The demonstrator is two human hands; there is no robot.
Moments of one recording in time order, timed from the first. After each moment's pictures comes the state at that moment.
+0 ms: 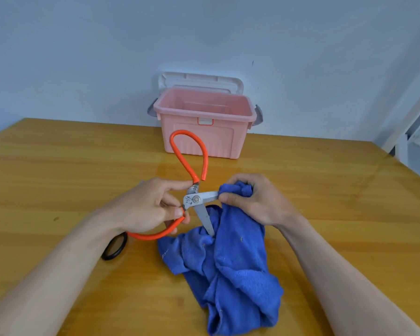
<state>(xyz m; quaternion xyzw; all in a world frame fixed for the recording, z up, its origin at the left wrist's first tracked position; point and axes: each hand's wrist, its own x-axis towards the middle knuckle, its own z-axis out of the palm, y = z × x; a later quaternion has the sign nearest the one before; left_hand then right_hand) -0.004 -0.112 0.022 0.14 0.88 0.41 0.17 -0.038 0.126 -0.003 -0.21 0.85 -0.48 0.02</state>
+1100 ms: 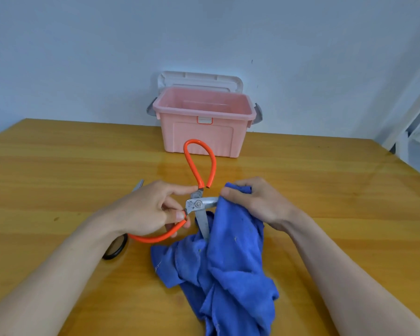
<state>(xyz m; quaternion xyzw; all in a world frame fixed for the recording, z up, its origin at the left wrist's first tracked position) -0.003 -0.110 0.020 0.16 0.89 0.39 0.18 -0.037 0.128 -0.005 -0.15 0.84 -0.51 0.10</state>
